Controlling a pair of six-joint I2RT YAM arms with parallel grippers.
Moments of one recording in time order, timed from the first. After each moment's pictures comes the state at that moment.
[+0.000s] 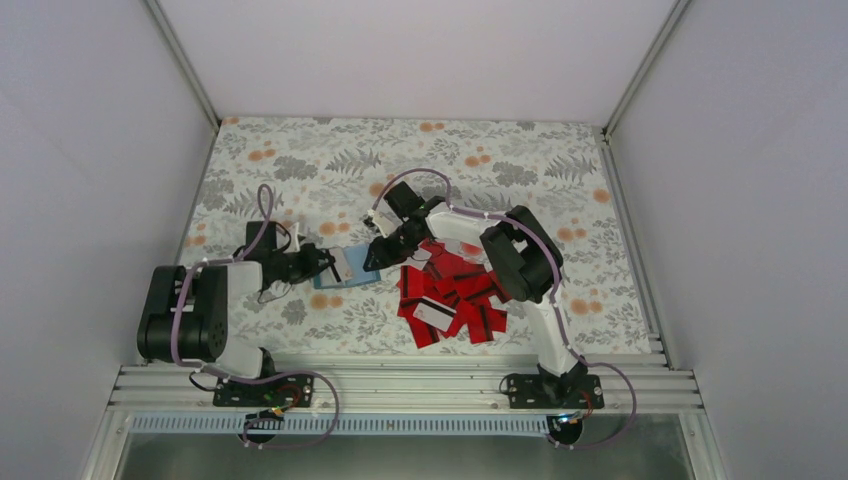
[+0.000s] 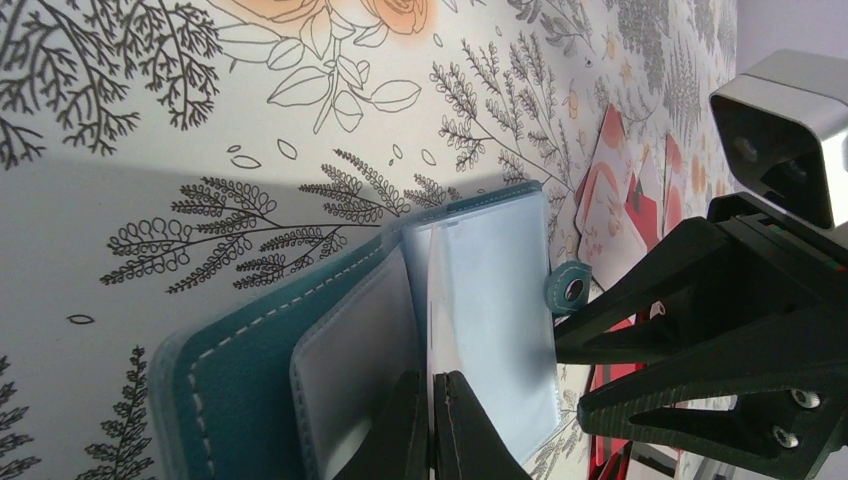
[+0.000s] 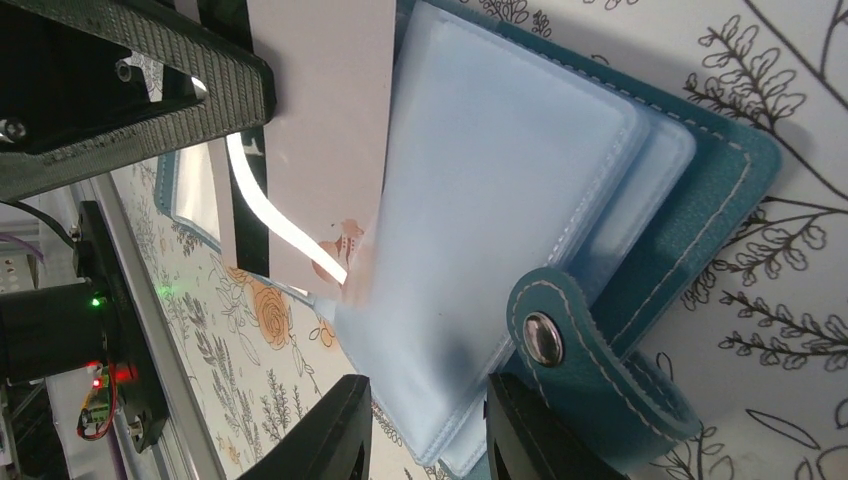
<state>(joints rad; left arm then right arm) 0.02 1.49 0.45 0.09 0.75 -0.46 0.74 2.19 1.52 -0.51 -0.70 0.21</state>
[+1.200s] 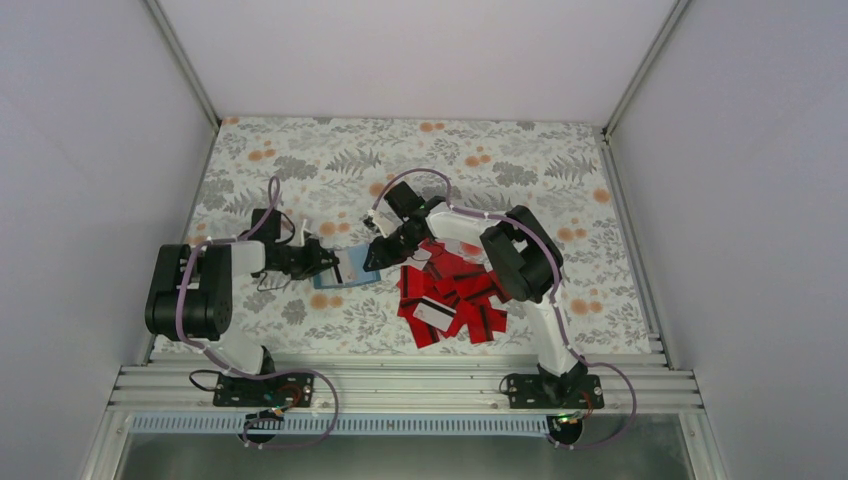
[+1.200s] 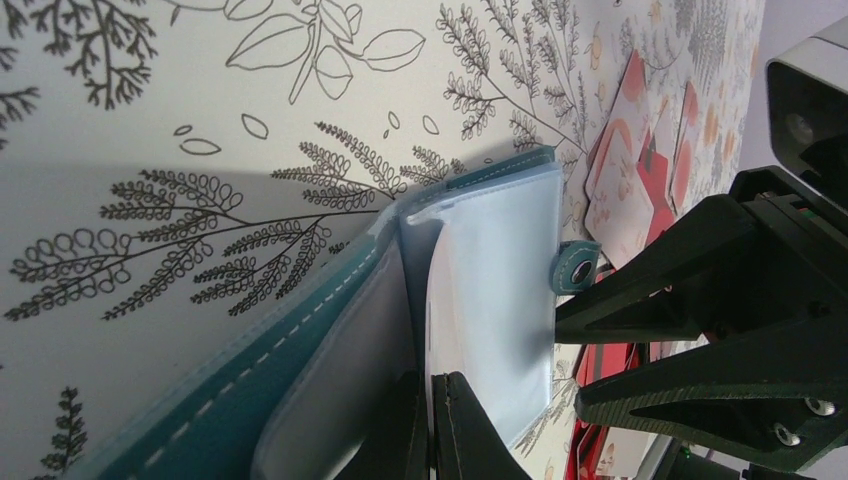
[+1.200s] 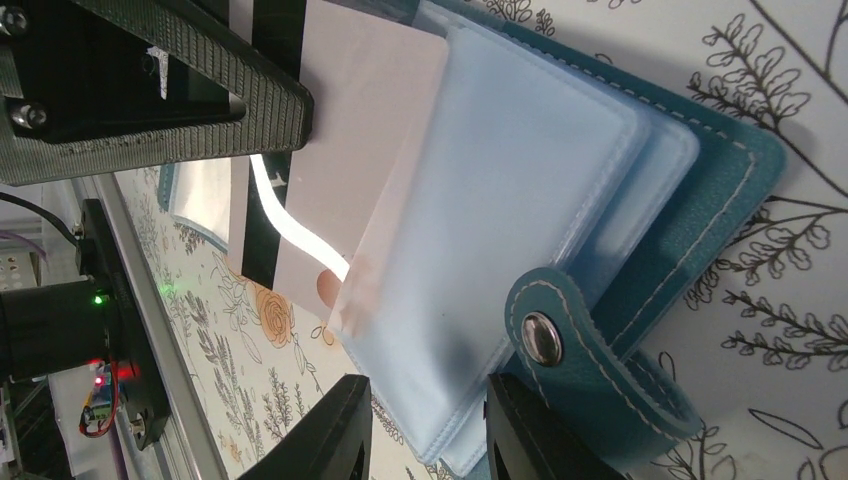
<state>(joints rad) 0.01 1.62 0.61 -0.15 0.82 -0.36 0.74 2.19 1.52 -0.51 -0.71 0.21</state>
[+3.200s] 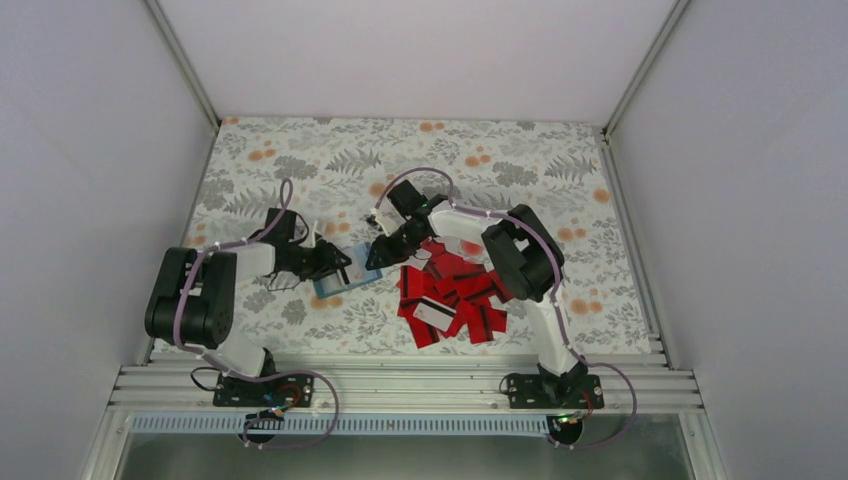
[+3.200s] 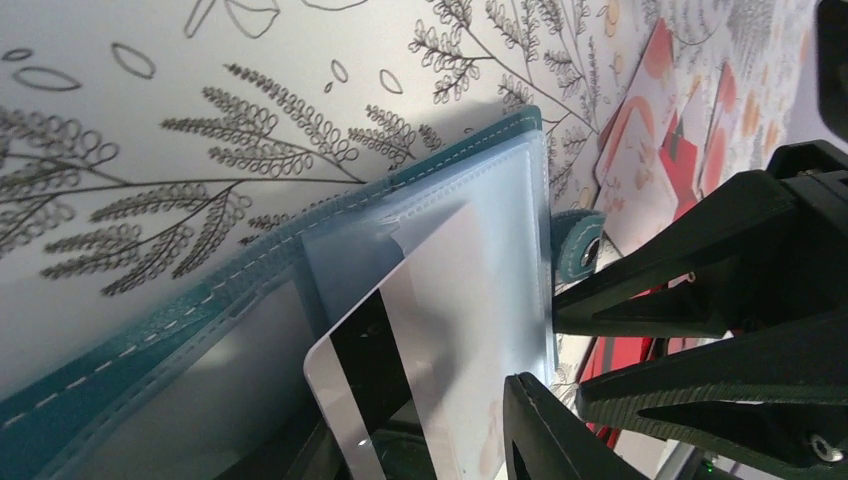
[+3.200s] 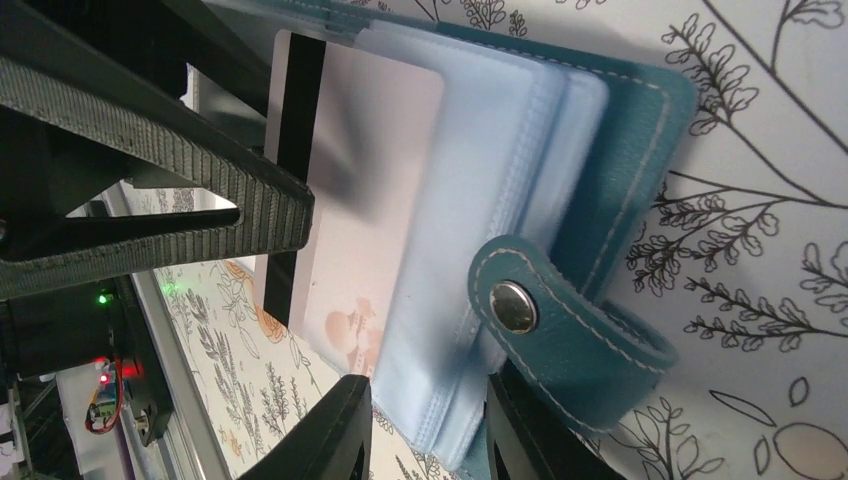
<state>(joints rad) -0.09 1.59 0.61 -0.13 0.73 -0.46 0.73 2.19 1.52 -0.53 -0.72 0.20</state>
